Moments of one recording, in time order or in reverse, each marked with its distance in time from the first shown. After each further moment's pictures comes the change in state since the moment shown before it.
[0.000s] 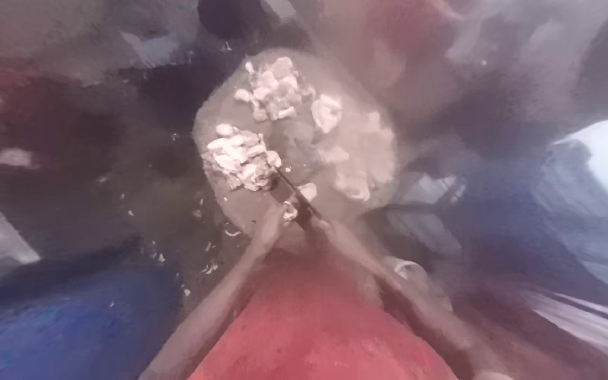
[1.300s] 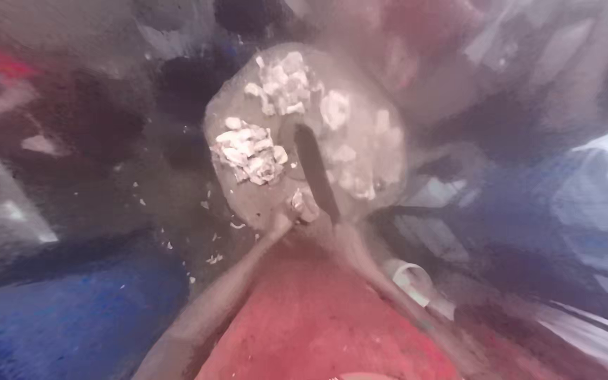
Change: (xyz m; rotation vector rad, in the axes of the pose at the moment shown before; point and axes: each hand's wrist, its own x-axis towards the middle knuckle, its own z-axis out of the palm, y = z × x) left_hand 0.002 0.033 0.006 -0.442 0.004 -0.248; right_hand -0.058 -0.024 -0.005 0.483 0.176 -0.276
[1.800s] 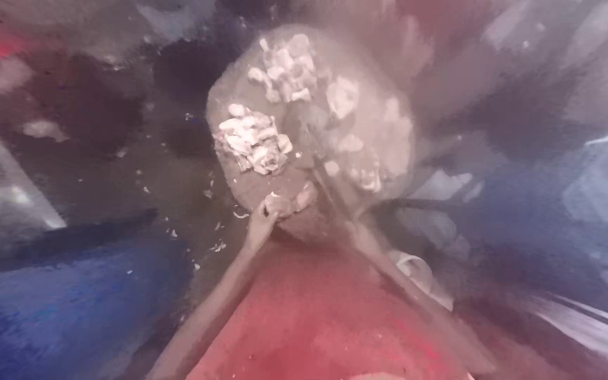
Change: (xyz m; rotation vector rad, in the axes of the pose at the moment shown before) left_hand -0.036 -0.066 -0.030 -0.240 0.206 0.026; right_hand 0.004 0.082 -0.019 -0.370 -0.038 0.369
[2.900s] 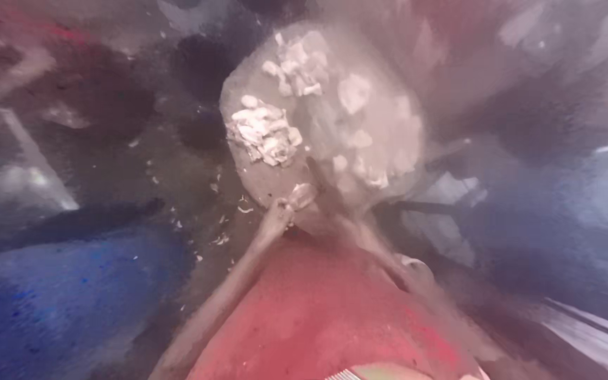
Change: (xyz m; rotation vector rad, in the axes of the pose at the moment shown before) left_hand -0.021 -0.003 0.010 0.030 -0.210 -0.178; right_hand -0.012 -0.017 0.002 -0.082 -0.120 -0.031
